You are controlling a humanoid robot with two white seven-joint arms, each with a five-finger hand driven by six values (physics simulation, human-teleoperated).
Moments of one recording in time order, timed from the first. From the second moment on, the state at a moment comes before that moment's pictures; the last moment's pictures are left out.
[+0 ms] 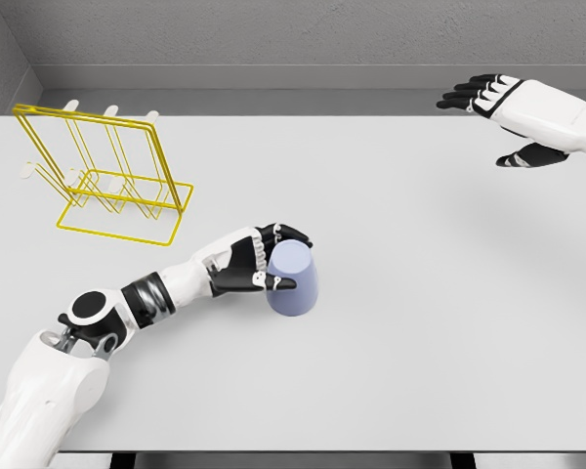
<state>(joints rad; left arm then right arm) -0.21 0.30 -0.39 -1.53 0.56 0.20 -0.61 -1.18 -1.05 1.44 -1.29 0.21 -0.61 -0.22</state>
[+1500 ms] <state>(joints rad) -0.36 0.40 -0.14 -1.76 0.54 0.23 -0.61 -1.18 -1.05 1.43 -1.29 0.21 -0.61 -0.22</state>
